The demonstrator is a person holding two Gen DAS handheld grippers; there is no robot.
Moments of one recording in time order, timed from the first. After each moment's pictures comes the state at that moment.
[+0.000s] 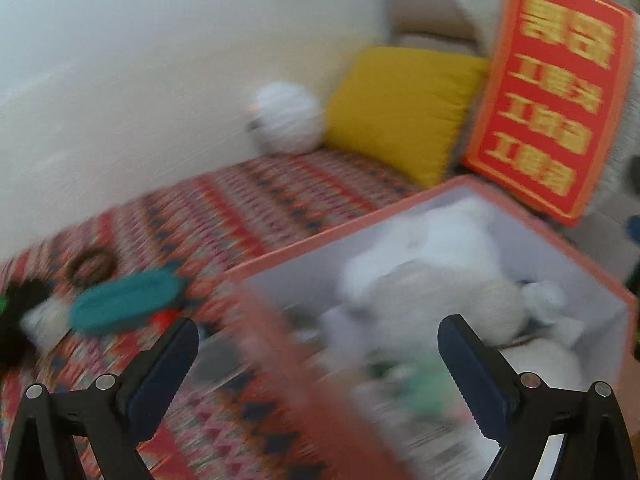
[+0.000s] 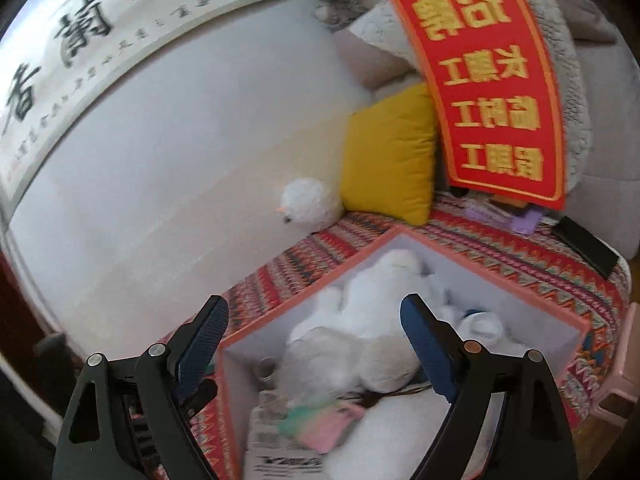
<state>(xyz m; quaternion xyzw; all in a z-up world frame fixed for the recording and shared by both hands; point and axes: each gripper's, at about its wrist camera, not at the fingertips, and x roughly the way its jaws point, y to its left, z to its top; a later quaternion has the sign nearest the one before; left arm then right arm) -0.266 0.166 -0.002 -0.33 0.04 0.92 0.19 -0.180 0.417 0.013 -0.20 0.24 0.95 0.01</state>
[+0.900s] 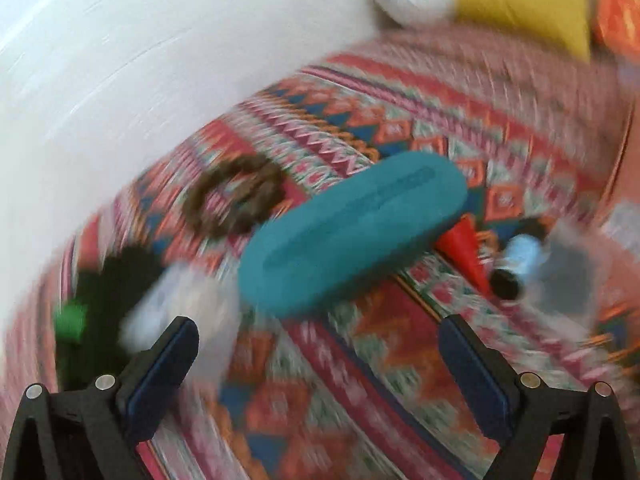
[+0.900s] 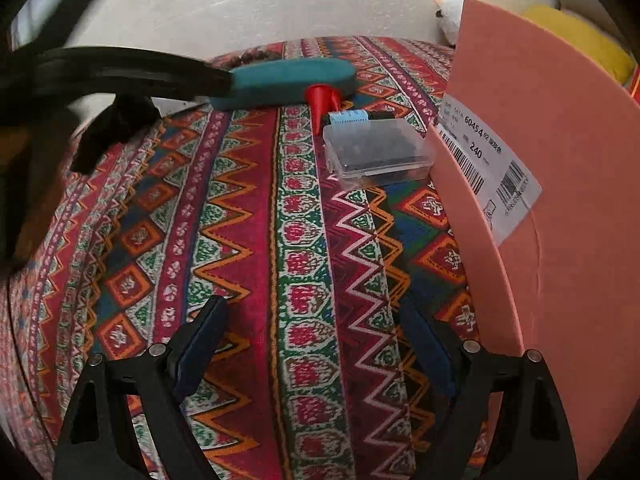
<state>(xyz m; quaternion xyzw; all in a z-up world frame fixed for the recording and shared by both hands) -0.422 0.034 -0.119 -0.42 0.23 0.87 0.15 -0.295 0.161 -0.184 -0.49 0.00 0.87 -0.08</state>
